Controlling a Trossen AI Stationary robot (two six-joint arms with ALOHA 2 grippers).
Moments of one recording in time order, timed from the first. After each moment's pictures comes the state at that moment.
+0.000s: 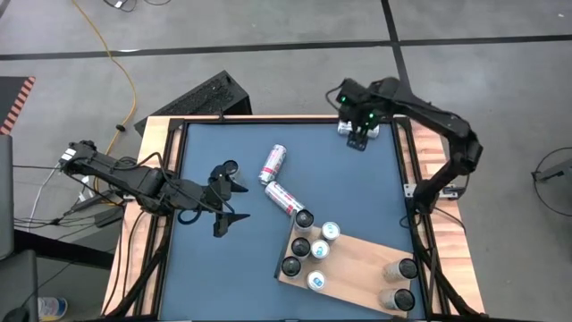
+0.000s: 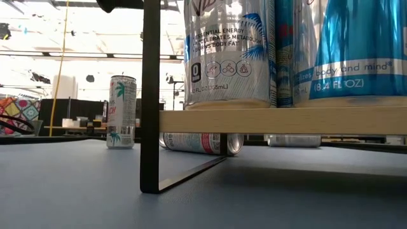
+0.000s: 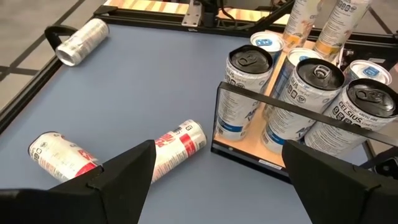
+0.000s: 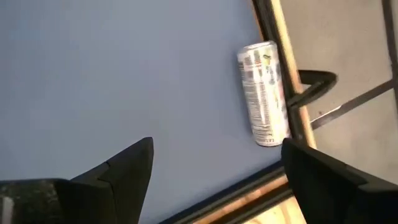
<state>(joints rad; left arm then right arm) -0.35 1.05 0.98 -0.39 -0.41 -0.27 -0.58 1.58 1.69 -1.48 0.21 -0.21</state>
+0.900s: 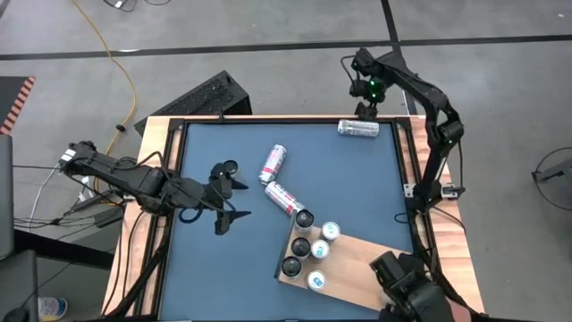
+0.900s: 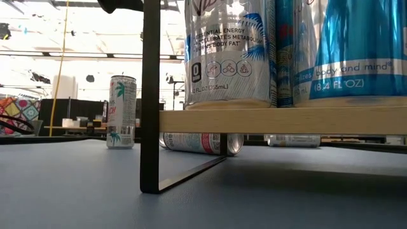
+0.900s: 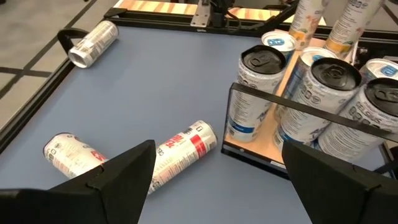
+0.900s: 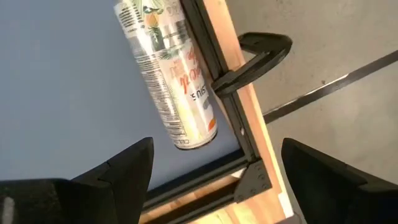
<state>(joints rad) -0.33 1.05 0.98 -0.39 -0.43 -0.25 -1.02 1.88 1.77 -1.37 0.18 -0.61</state>
